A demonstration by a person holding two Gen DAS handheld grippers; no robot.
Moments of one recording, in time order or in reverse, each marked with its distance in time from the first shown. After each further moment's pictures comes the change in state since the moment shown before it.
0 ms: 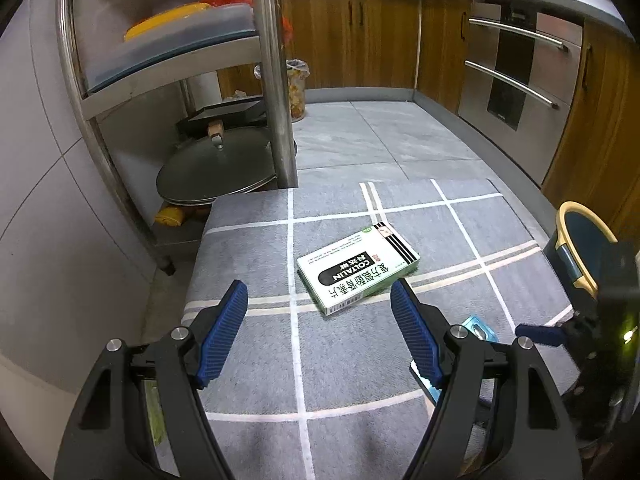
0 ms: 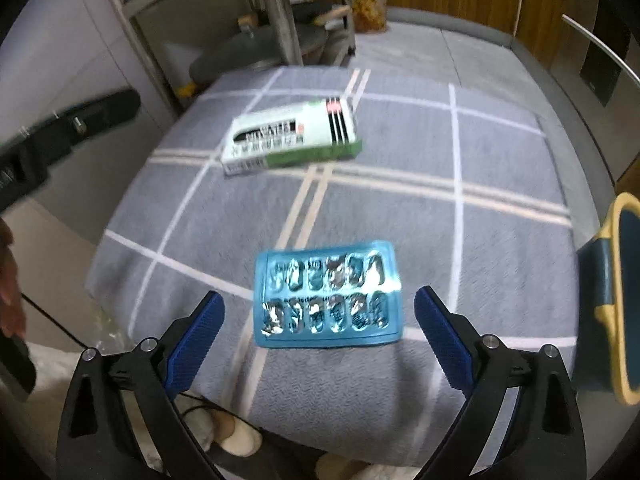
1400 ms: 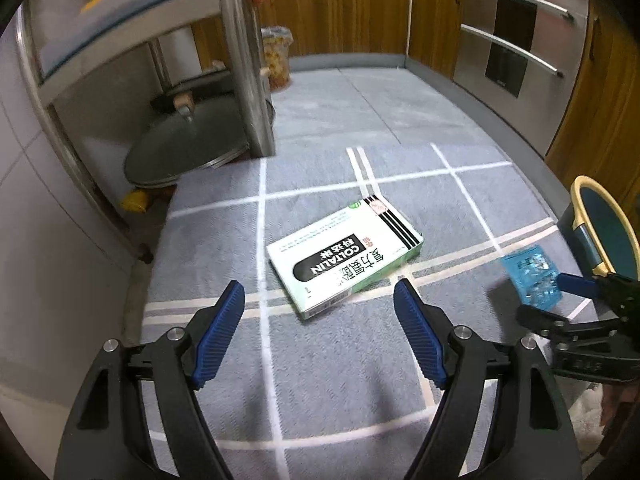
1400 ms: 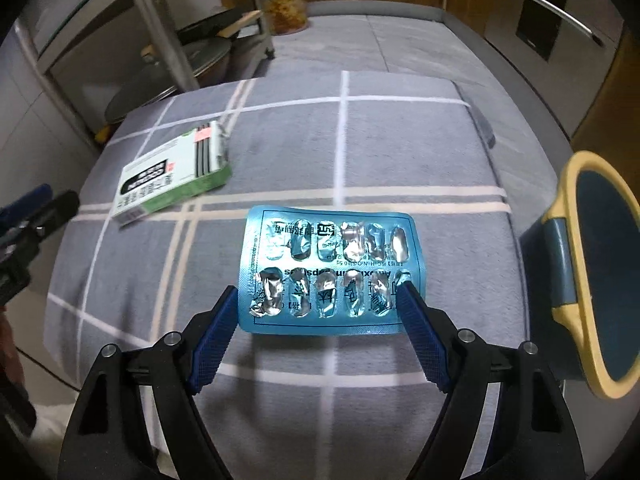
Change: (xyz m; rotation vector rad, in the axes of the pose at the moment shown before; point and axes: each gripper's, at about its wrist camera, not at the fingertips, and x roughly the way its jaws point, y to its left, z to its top) left arm 0.064 -0.021 0.005 0.038 0.124 -0.035; right arm 0.008 -0.088 0.021 0.197 -0.029 -0.127
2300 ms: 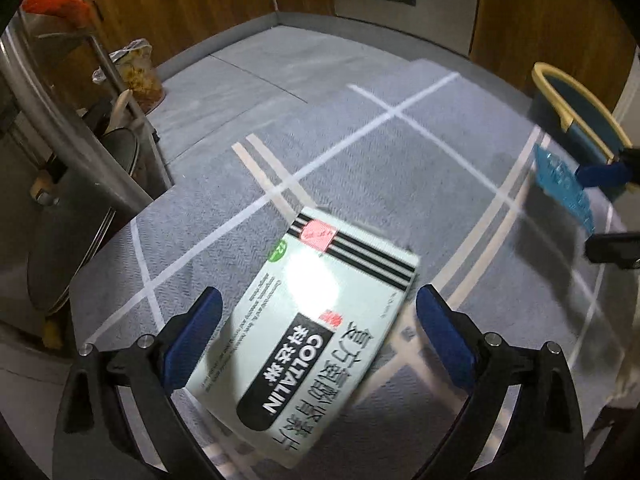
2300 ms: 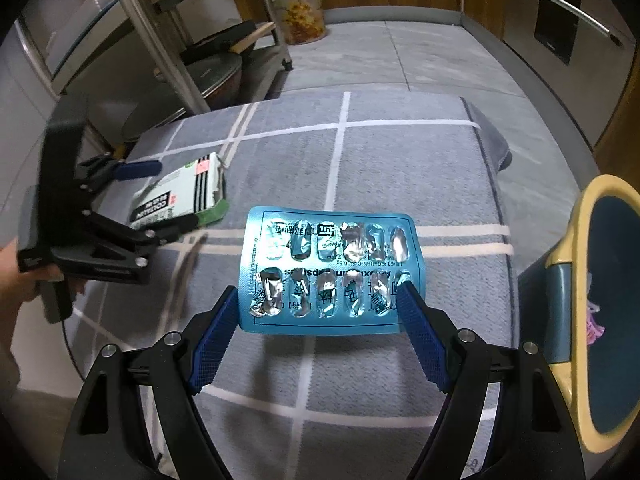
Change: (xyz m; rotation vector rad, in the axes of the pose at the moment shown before) left arm 0.104 -0.046 0.037 0.466 0.108 -0.204; right arm -0.002 -0.022 0.022 -0.028 -0.017 0.124
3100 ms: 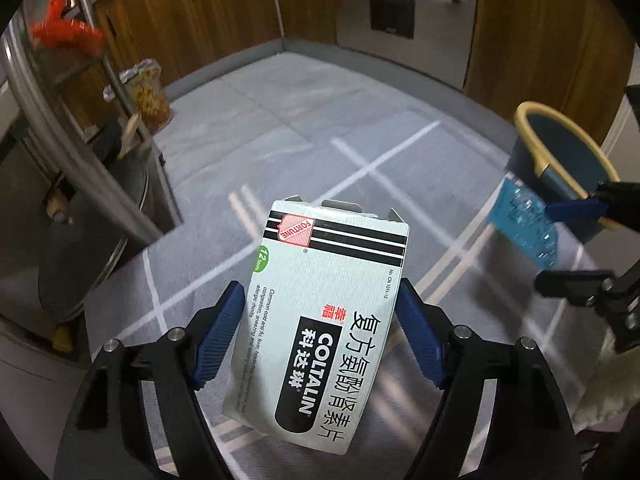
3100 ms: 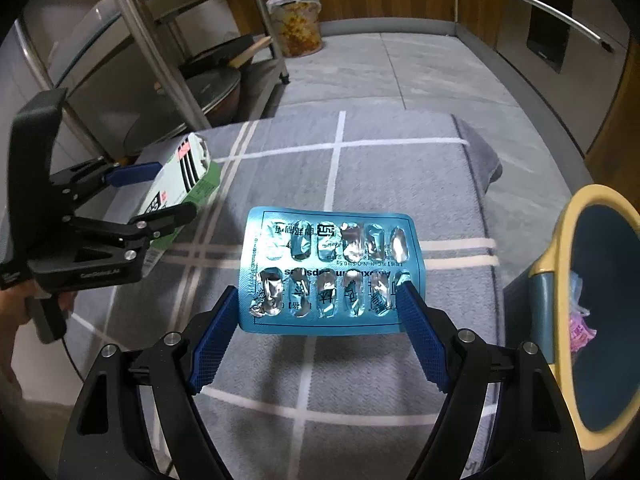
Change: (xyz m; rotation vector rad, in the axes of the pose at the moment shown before) left arm -0.048 -0.028 0.028 -0.043 -0.107 -0.003; right arm -0.024 -0.008 0.002 0.016 -0.057 -0.019
